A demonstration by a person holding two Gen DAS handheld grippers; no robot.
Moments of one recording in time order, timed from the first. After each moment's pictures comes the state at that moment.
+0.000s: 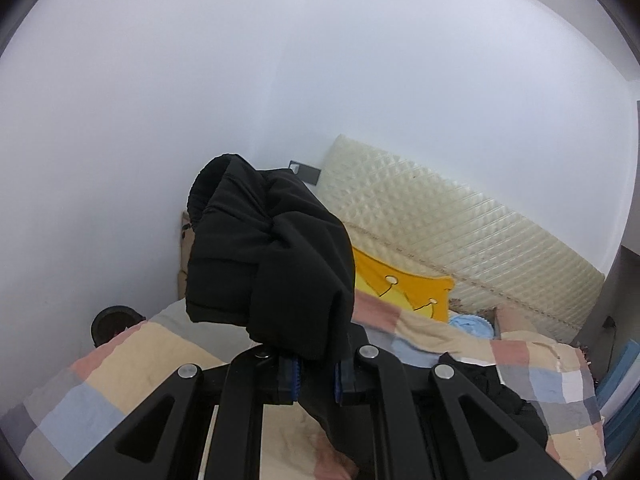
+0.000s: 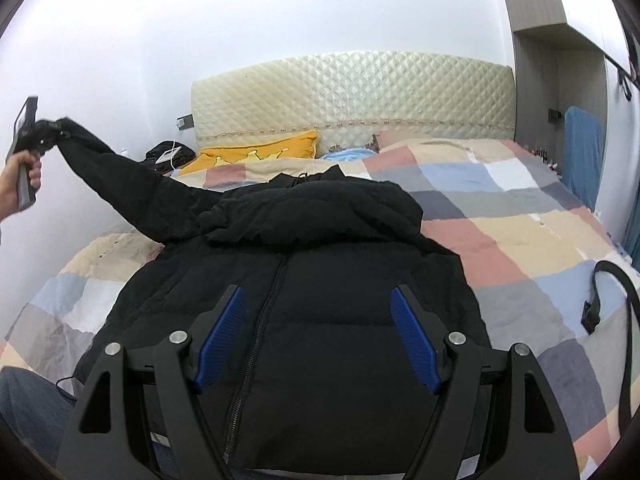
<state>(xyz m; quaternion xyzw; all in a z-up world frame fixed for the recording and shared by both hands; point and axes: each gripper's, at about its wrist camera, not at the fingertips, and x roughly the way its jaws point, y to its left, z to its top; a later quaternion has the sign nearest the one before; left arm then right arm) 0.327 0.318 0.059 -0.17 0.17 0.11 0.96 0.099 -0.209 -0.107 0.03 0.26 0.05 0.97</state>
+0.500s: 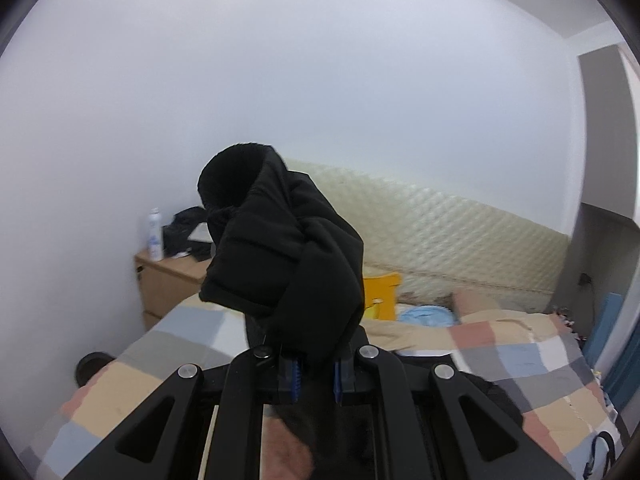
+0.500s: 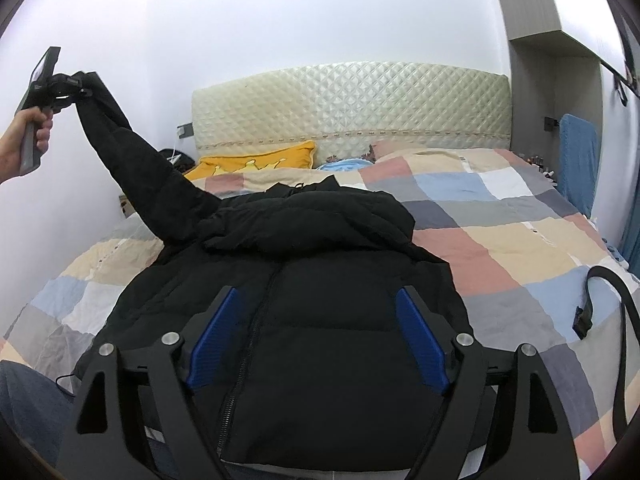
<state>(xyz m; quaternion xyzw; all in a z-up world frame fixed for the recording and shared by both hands) 0.323 0.199 0.125 -0.09 0.15 0.03 0.98 0.085 -0.224 -0.104 0.03 0.24 0.04 0.97</state>
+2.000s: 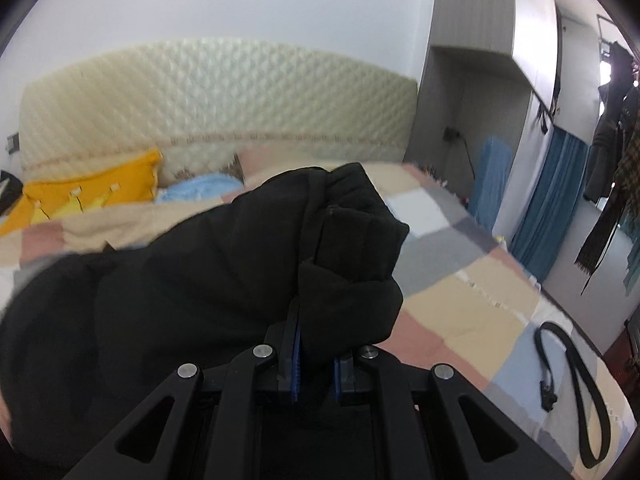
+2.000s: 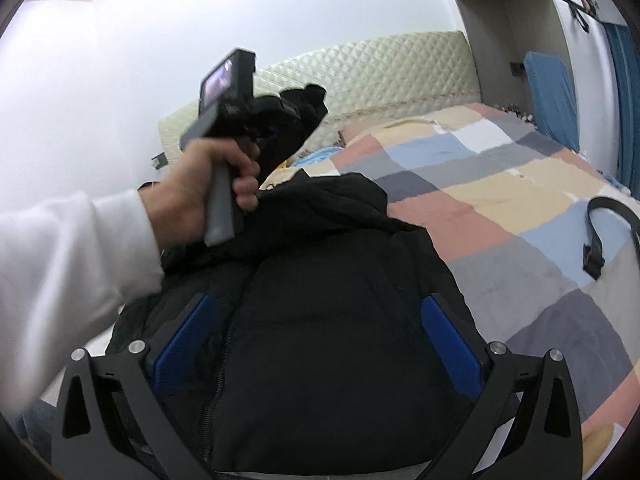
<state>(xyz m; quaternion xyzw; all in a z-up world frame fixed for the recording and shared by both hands) 0.446 -0.252 -0.097 -0.01 0.31 -0.25 0.92 0.091 -0.280 -0.131 0.14 0.25 0.02 0.96</state>
